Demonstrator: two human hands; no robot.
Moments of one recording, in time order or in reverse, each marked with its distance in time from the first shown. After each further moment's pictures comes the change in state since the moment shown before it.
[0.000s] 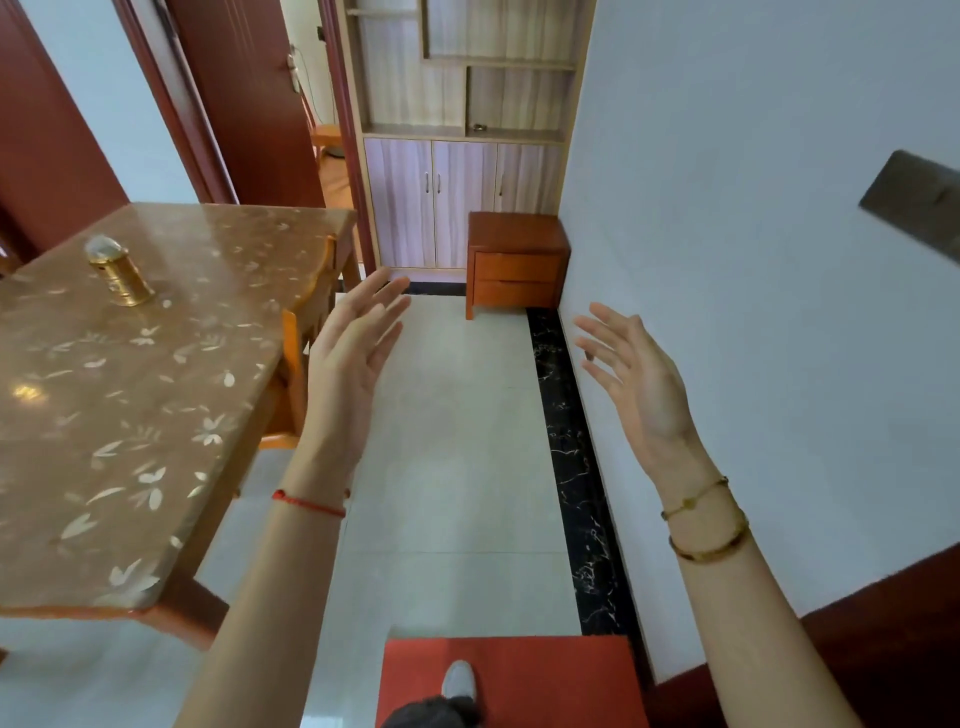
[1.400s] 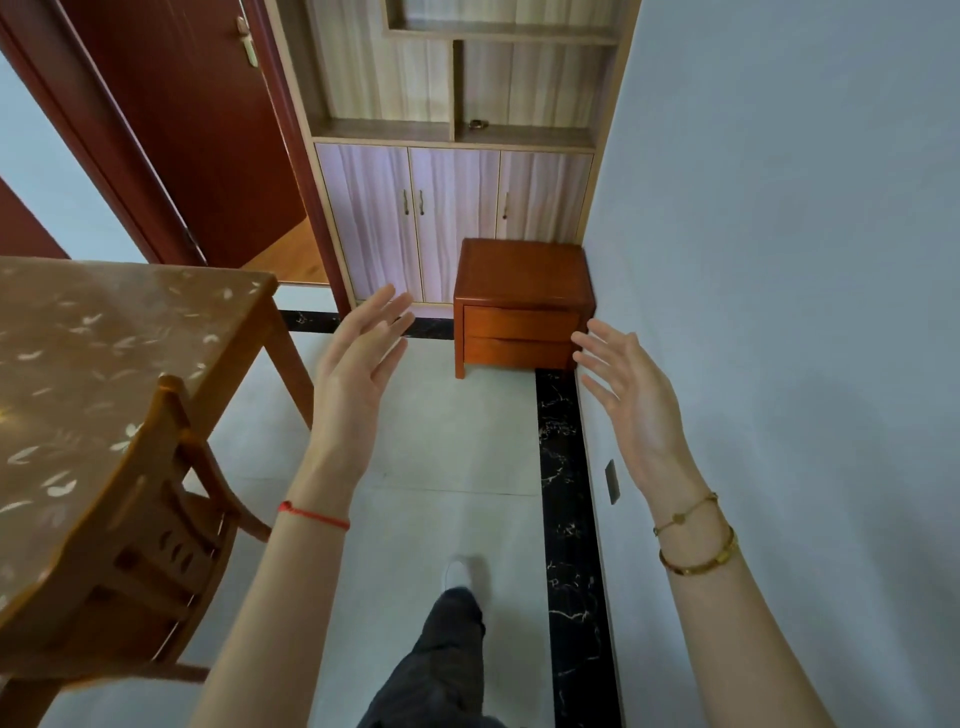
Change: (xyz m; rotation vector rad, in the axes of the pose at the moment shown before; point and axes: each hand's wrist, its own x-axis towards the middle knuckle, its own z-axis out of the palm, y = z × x) left_hand 0.637 -0.291 0.158 0.012 0.070 -0.052; right_hand 0.711 0.100 -0.093 0.026 -0.008 0.106
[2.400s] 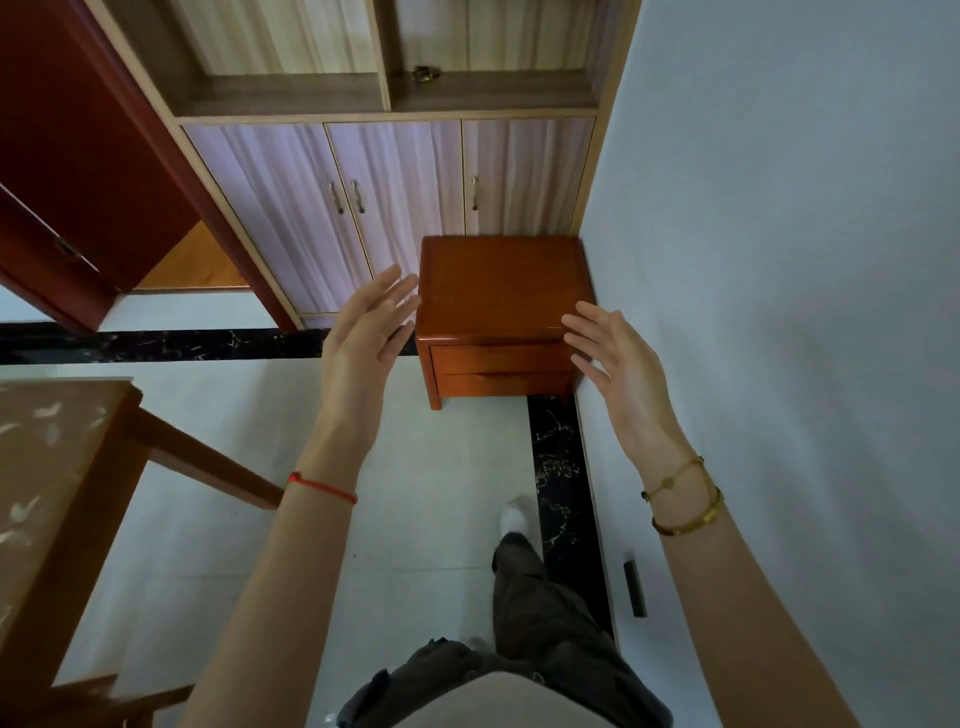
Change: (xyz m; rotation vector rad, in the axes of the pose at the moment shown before) left_hand 0.467 -0.190 0.085 0.039 -0.064 -0.197; right_hand 0.489 0.057 -0.014 -0.013 0.073 0.146
